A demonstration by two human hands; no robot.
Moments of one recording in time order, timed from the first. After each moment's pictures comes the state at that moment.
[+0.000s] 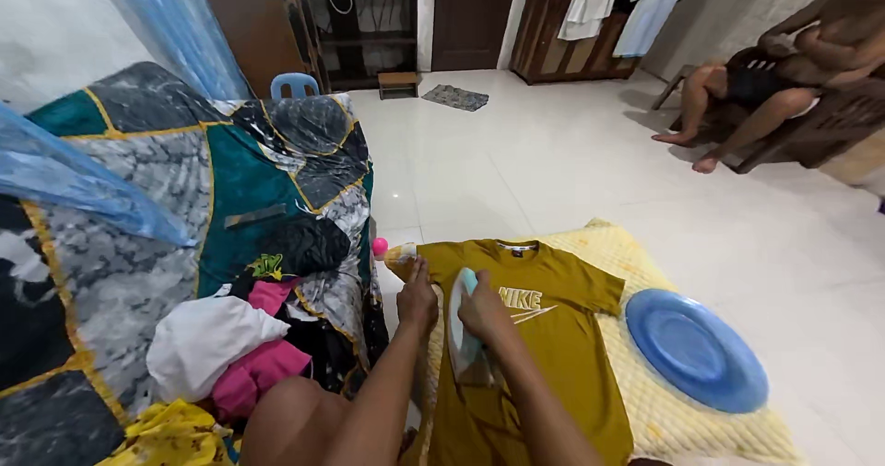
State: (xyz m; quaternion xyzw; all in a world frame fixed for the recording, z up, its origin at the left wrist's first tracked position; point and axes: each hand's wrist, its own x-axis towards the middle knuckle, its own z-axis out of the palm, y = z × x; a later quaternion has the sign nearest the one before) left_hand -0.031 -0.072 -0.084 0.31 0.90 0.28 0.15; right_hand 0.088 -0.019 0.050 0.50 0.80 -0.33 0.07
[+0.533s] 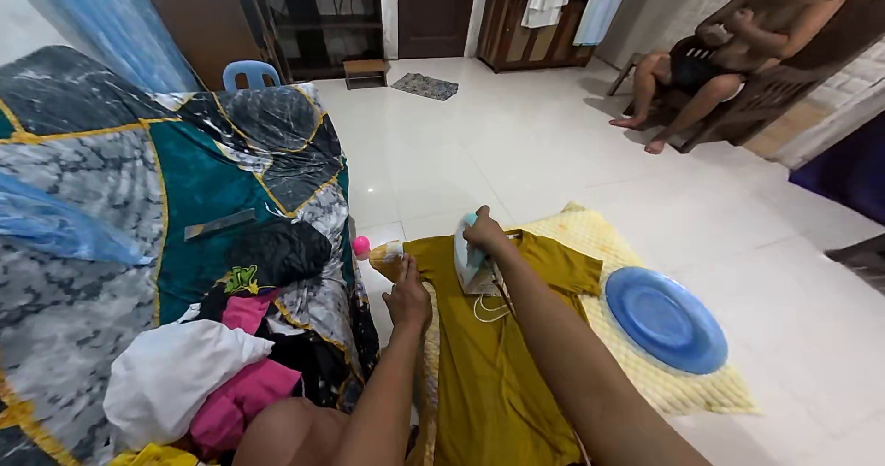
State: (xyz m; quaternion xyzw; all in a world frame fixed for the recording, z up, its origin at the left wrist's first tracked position) left_hand -0.031 -0.067 -0.088 0.29 0.91 0.28 0.12; right_hand 0.013 0.118 0.046 0.52 0.80 -0.29 0.04
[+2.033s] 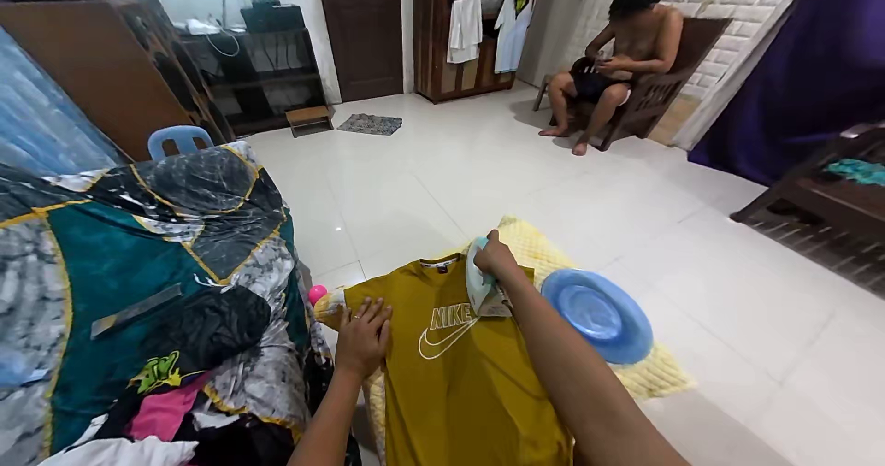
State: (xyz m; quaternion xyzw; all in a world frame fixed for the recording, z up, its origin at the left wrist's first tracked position) left_hand -0.045 -0.055 -0.092 0.57 0.80 0.16 -0.02; right_hand 0.147 0.216 0.059 0.62 0.74 -0.26 -0.01
